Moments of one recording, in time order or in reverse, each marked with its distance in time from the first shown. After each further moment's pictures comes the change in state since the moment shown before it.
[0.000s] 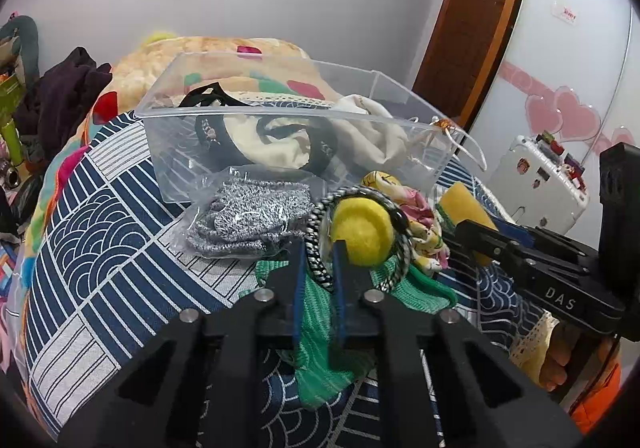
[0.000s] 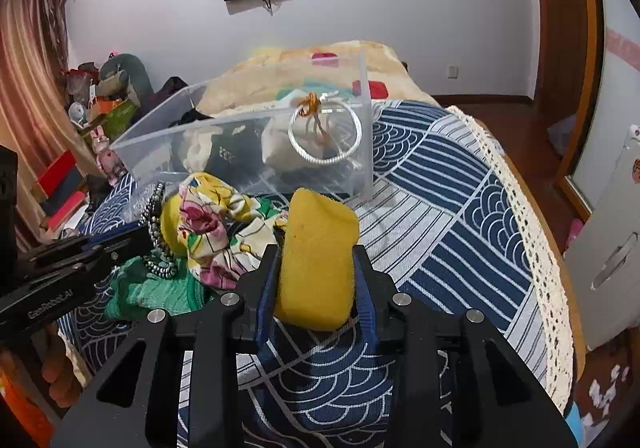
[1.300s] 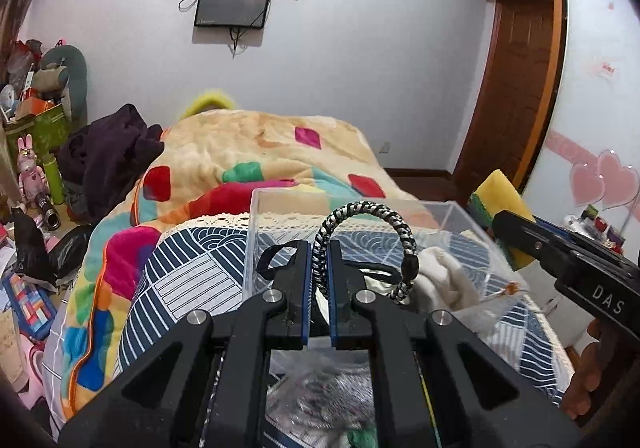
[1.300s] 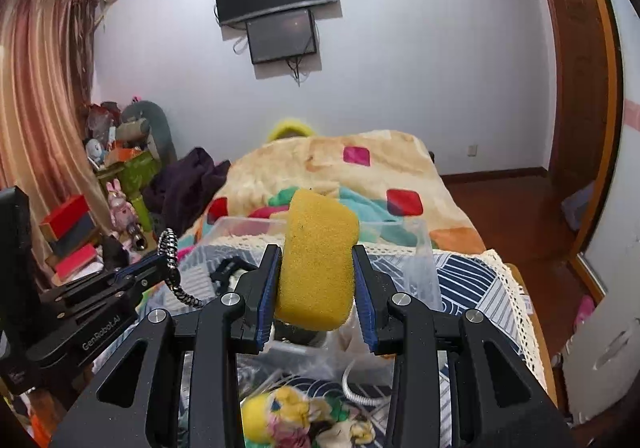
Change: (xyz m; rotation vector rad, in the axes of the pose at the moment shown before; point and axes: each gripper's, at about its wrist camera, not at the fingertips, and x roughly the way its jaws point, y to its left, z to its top) left arm -0.008 0.051 0.094 -0.042 -0.226 0.187; right arm 0.015 0.055 0.099 -0.073 -0.218 0.037
